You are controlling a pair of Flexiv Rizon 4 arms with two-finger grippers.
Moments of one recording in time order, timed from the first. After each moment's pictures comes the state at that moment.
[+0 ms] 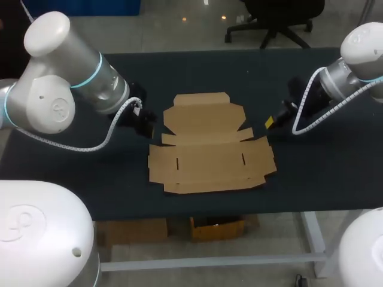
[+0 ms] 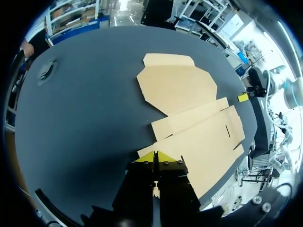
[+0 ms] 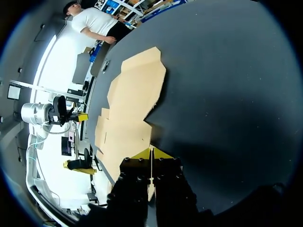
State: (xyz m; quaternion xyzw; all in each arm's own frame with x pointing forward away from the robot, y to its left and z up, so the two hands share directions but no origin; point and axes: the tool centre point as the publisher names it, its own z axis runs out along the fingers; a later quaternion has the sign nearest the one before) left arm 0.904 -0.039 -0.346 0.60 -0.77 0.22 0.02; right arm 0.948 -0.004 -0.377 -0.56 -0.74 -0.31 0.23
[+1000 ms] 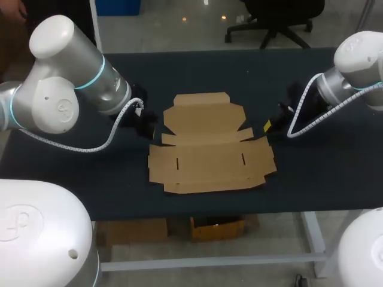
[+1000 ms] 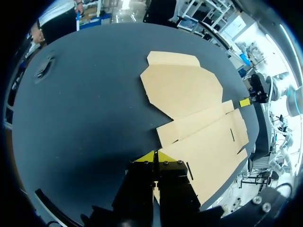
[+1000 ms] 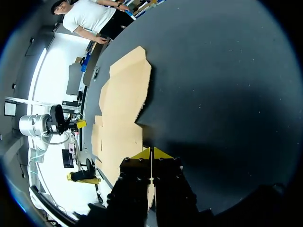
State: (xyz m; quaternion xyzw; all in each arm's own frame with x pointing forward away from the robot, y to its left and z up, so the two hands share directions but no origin) left arm 0.916 -0.040 -0.361 0.60 -0.77 0.22 0.02; right arm 0.946 0.000 -0.393 -0.61 -0.70 -0.30 0.23
